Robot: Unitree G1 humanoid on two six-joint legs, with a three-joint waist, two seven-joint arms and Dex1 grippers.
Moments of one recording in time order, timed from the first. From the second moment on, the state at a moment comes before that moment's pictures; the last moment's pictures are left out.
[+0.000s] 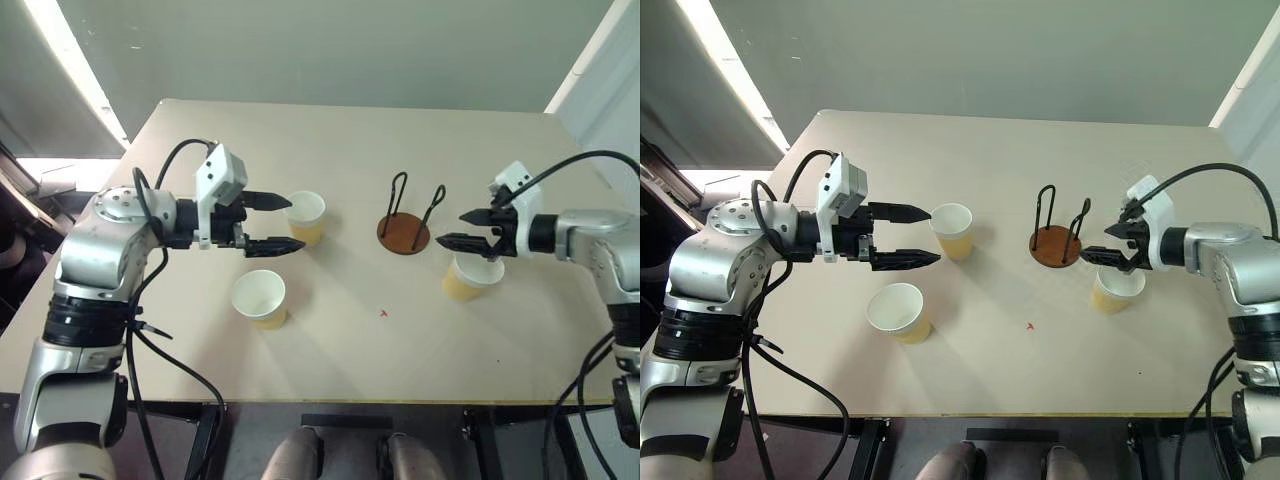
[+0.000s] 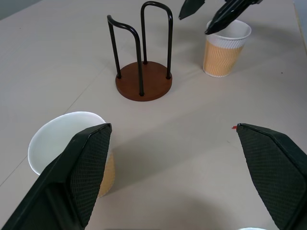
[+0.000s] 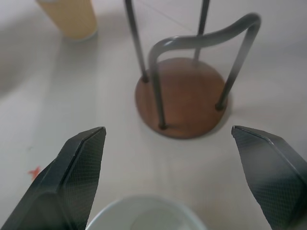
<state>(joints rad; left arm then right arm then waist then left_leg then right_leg) -0.75 0.80 -0.01 0.02 -0.44 0.60 -1.22 -0.75 -0.83 0.06 0.08 0.39 0.90 0.91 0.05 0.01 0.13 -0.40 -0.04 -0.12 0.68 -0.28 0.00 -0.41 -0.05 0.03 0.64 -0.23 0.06</state>
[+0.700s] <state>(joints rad) -0.74 0.80 -0.01 0.02 -0.43 0.59 -1.21 -0.86 -0.67 0.09 0.21 0.32 0.86 0.89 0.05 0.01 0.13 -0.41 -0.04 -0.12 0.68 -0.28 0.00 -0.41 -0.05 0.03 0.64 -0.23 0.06</state>
